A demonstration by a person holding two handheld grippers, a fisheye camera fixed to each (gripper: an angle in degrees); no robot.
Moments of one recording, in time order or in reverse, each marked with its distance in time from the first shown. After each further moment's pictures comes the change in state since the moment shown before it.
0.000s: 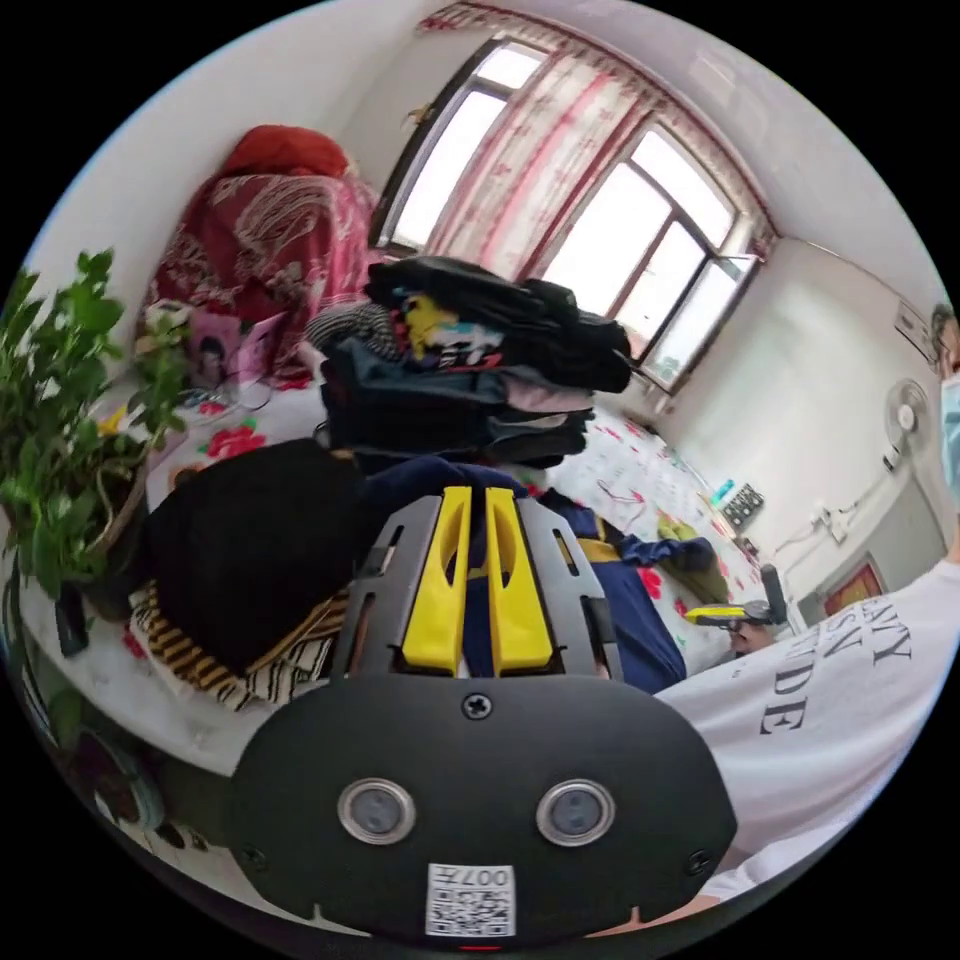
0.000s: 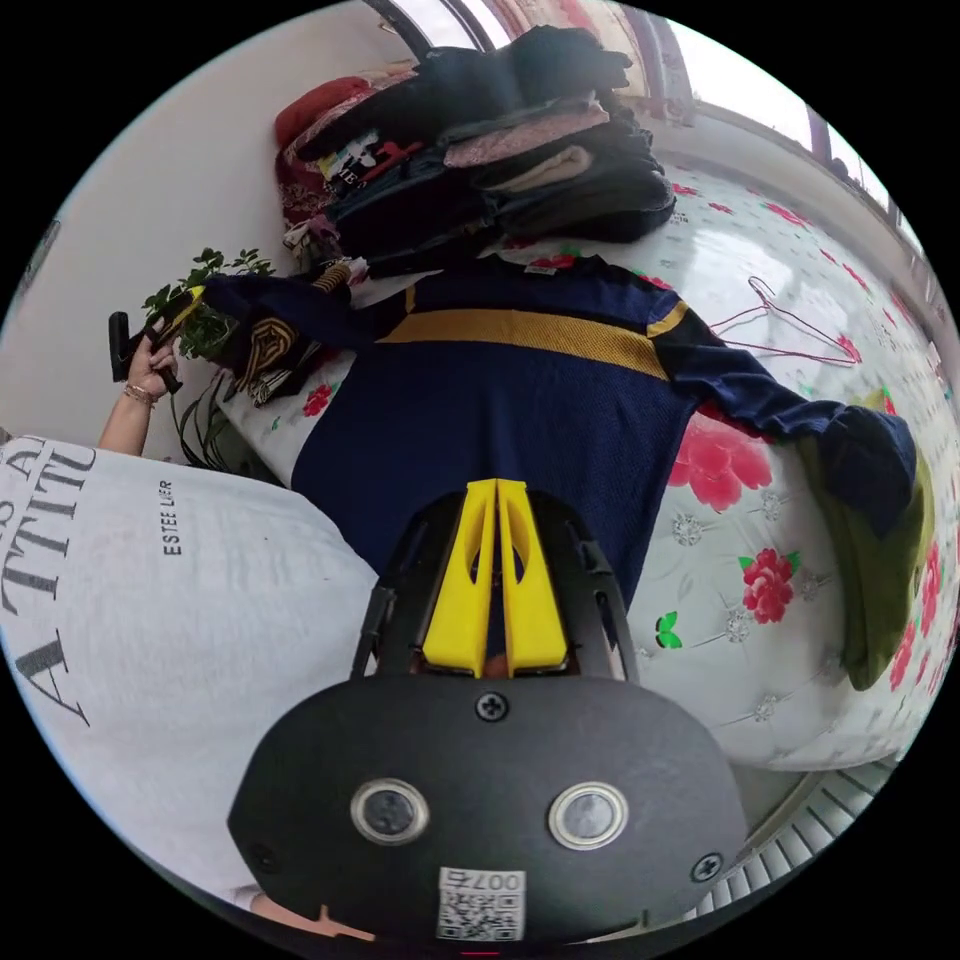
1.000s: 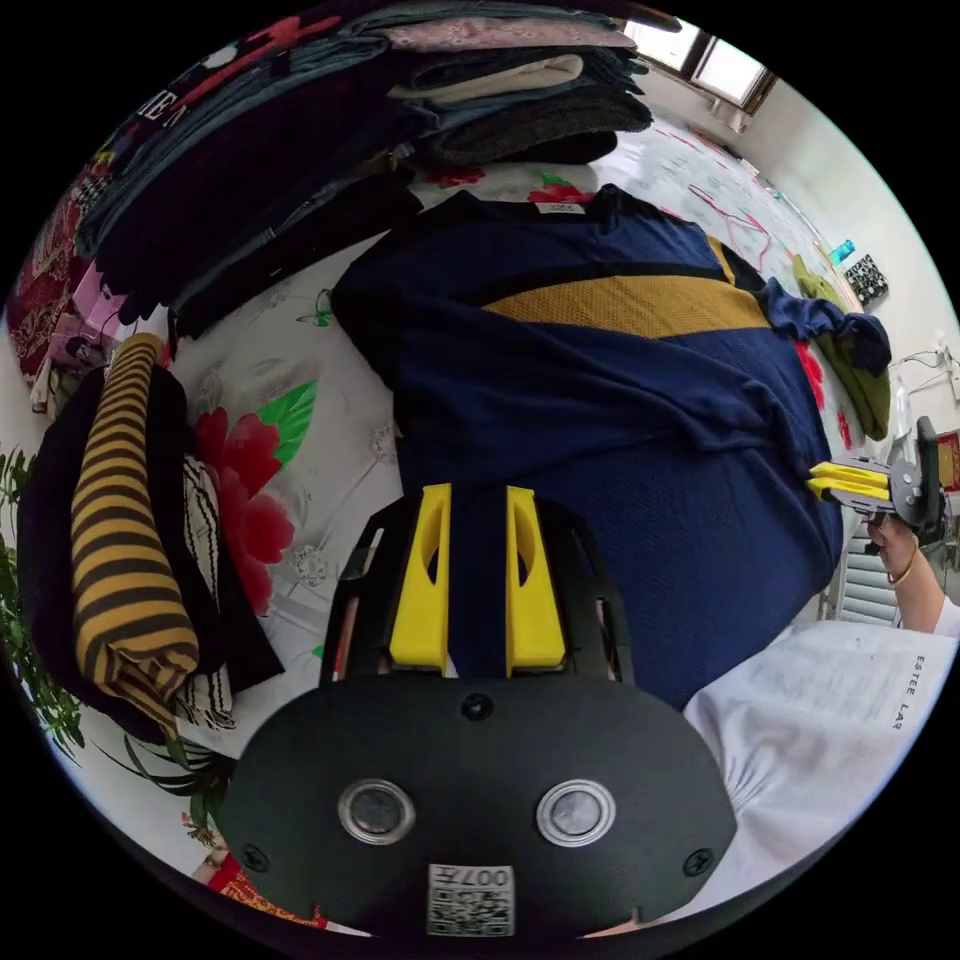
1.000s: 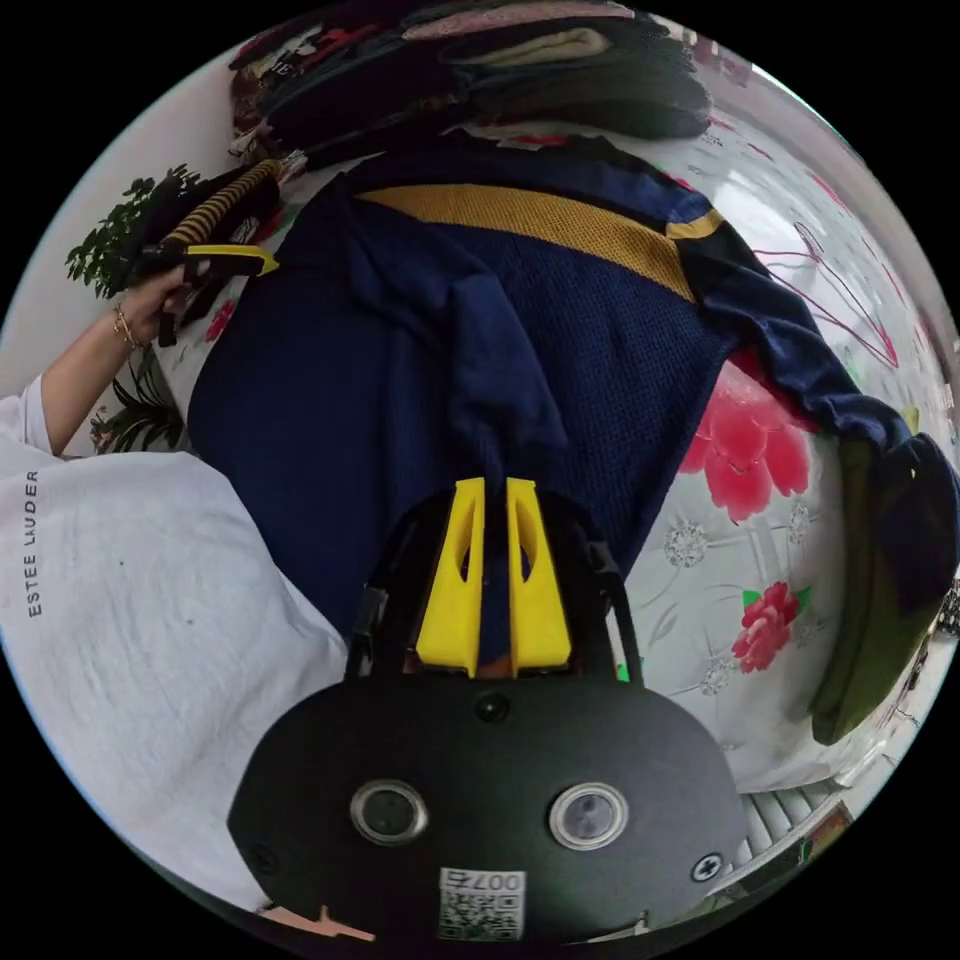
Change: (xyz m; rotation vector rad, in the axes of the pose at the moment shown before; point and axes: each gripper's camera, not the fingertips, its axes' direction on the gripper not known) left arm 0.097 0.093 0.372 -0.818 -0.341 0.165; right arm 0.104 -0.023 0.062 -0.282 0.135 -0.046
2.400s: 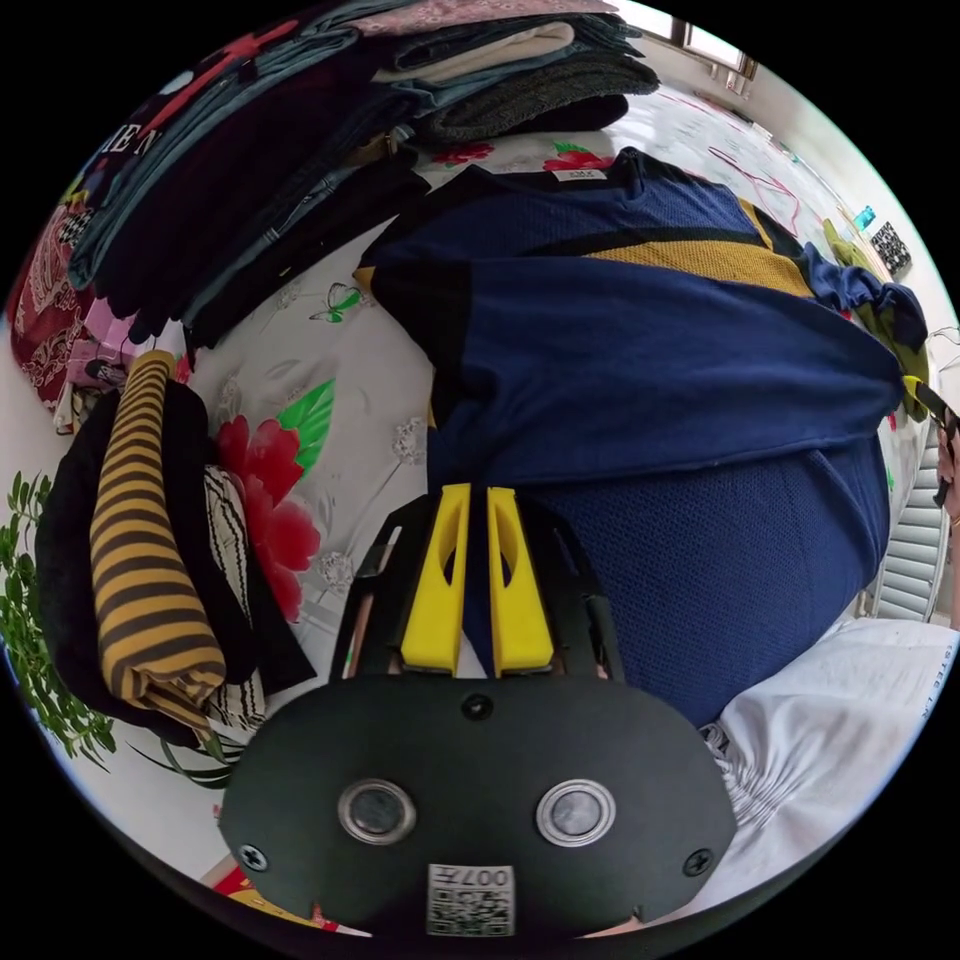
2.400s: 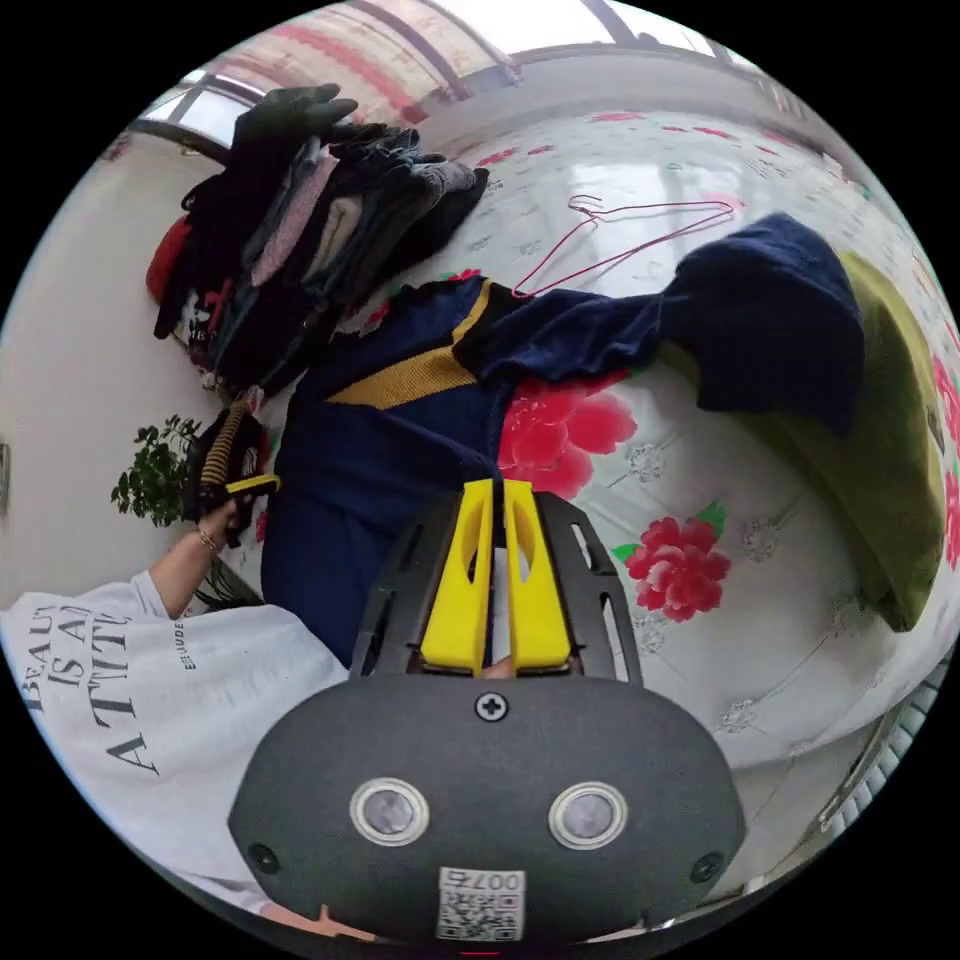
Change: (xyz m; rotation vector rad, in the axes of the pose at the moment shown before) left arm -0.021 -0.018 0.008 -0.021 -0.097 0.027; right arm 0.167 0.058 -0.080 0.334 -0.245 0.508
